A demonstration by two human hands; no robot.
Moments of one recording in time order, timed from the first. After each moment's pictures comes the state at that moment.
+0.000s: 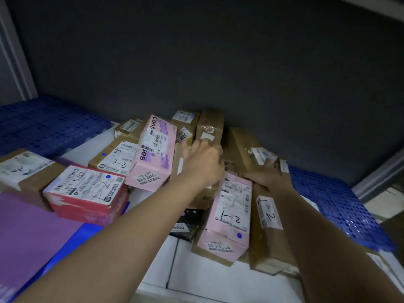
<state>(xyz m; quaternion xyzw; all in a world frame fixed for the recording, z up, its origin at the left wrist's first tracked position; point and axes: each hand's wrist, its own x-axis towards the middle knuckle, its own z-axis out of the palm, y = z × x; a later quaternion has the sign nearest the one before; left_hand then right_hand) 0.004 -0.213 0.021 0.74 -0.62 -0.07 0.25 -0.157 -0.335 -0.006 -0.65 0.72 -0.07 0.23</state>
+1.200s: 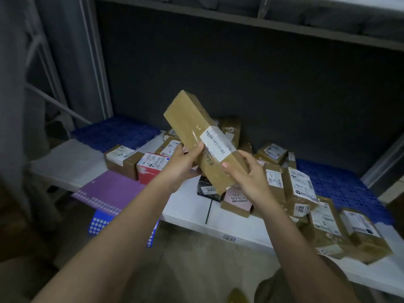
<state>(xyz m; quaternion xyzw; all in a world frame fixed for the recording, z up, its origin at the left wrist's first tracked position) 0.021 0.004 0.064 0.51 -0.30 -0.46 0.67 -0.149 -0.059 0.059 -0.70 0.36 -0.38 0.49</state>
